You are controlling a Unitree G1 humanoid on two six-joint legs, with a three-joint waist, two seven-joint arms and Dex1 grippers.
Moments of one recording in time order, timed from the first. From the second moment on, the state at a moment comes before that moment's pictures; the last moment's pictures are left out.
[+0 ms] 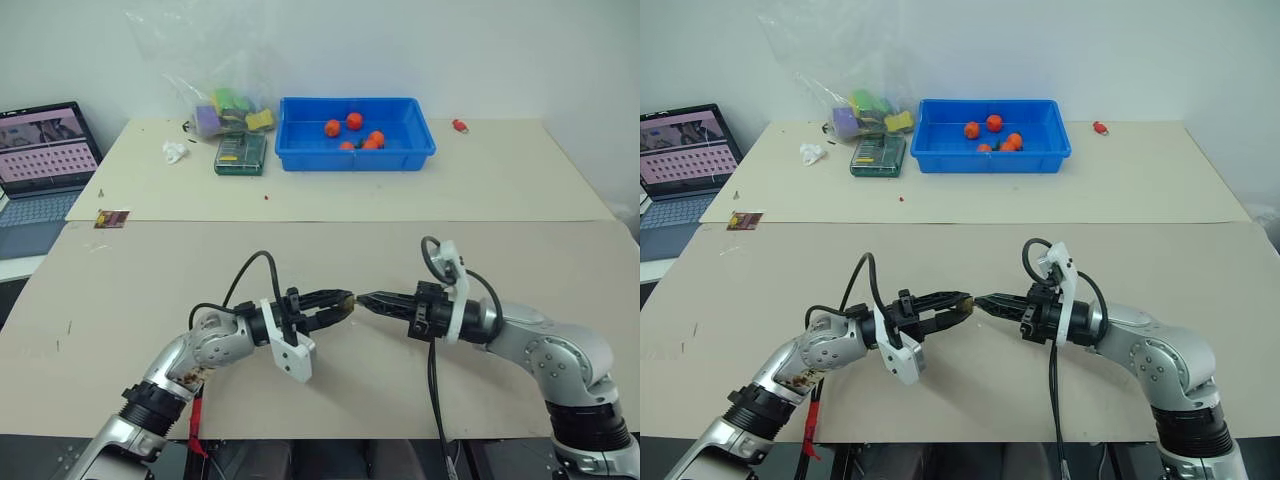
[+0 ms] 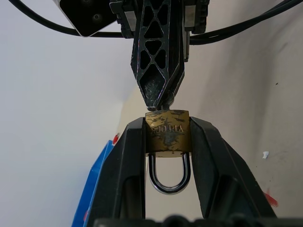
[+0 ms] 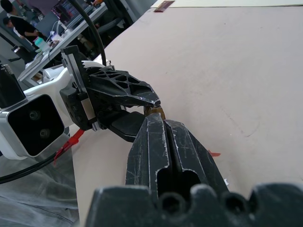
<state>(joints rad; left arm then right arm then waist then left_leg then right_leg) -0.32 0.53 -0.34 0.03 0.43 -0.80 -0.43 -0.26 -0.59 -0.06 -0.40 0.94 0.96 0.70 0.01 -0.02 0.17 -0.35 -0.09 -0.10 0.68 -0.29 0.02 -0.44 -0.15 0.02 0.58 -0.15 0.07</state>
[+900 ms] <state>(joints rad) -0.32 0.48 -0.28 0.01 0.44 -0.77 -0.31 -0.34 -0.53 -0.18 -0.35 1.50 1.15 0.29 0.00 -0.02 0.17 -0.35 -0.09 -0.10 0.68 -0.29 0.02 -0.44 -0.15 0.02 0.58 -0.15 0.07</state>
